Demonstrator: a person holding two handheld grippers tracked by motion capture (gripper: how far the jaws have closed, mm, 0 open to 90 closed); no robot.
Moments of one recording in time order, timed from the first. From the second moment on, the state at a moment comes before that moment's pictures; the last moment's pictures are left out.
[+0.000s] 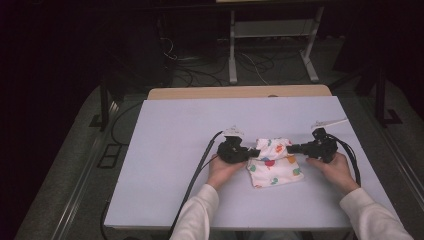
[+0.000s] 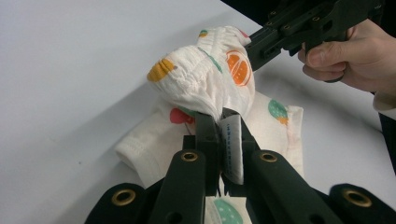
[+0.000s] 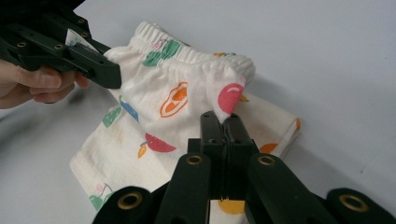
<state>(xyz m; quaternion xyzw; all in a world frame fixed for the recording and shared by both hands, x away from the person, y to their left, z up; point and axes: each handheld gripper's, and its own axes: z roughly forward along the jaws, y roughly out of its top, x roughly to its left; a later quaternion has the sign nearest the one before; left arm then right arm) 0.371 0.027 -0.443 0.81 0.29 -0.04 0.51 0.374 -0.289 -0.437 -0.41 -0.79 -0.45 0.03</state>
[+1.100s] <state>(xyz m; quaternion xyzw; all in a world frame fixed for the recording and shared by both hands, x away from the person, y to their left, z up) 0.351 0.024 -0.460 0.81 0.28 -0.07 0.51 0.361 -0.292 -0.445 -0.43 -0.81 -0.41 0.05</state>
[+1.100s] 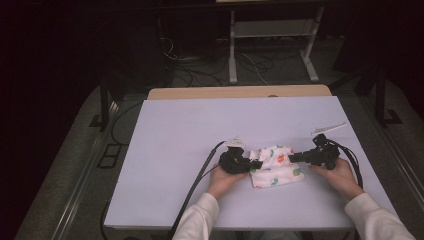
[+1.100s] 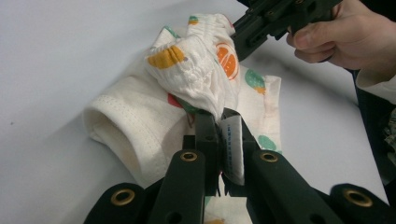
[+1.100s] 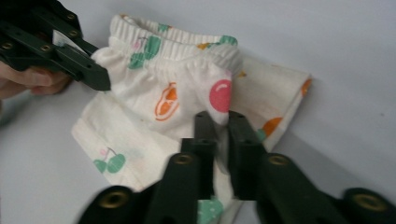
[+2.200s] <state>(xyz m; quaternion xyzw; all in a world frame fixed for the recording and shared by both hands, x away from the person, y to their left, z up) 0.349 0.023 -0.459 0.82 0.27 -0.06 0.51 0.404 -0.263 -0.391 -0.39 -0.80 -0.44 0.04</state>
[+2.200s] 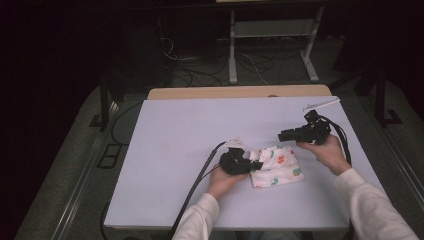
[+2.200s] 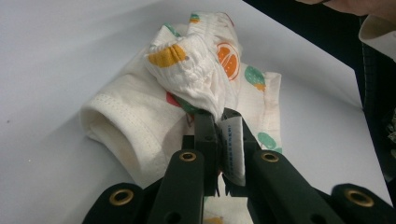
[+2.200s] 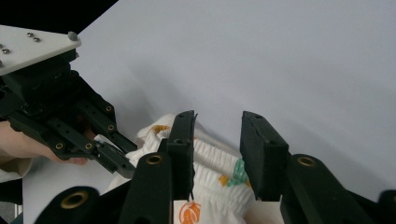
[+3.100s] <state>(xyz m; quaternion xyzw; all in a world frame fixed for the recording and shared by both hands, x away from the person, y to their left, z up) 0.349 0.022 -0.459 0.82 0.27 -0.06 0.51 0.430 -0.242 -0.424 -0.42 -0.80 -0.43 0.05</state>
